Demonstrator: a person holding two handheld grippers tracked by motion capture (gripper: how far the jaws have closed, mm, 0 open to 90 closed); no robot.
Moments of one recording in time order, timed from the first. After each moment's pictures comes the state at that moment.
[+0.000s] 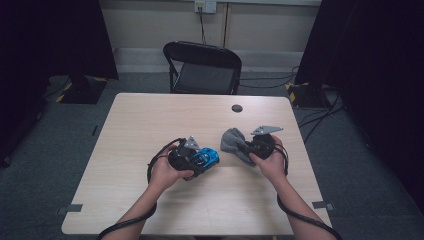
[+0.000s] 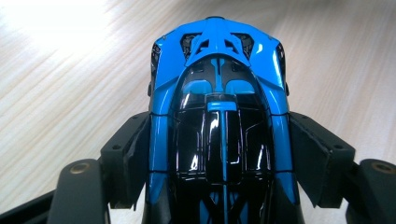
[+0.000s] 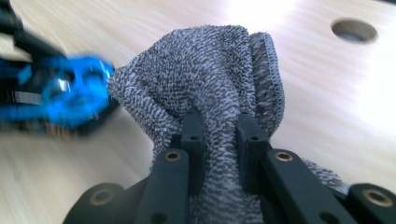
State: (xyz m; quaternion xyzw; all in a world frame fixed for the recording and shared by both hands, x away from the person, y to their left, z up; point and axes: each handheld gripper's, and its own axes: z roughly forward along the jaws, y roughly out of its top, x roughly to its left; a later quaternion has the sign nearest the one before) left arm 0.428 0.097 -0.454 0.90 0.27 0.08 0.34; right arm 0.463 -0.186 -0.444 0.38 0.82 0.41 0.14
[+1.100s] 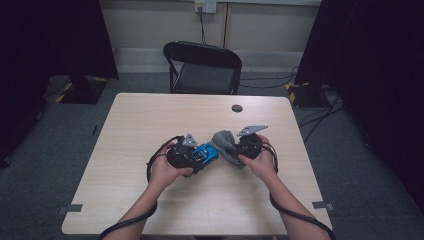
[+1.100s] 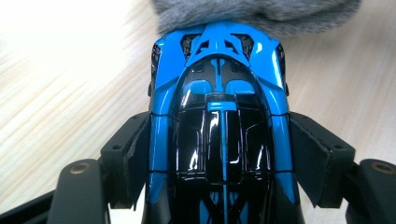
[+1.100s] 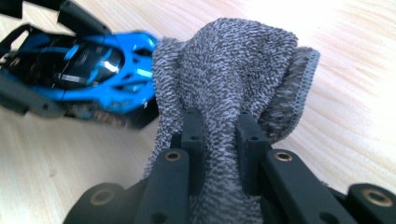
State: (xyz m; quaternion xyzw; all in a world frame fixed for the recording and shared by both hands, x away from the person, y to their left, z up) left arm 0.434 0.105 -0.449 0.89 0.29 0.10 0.35; right arm 0.462 -0.157 -0.448 0.33 0.85 0.40 0.10
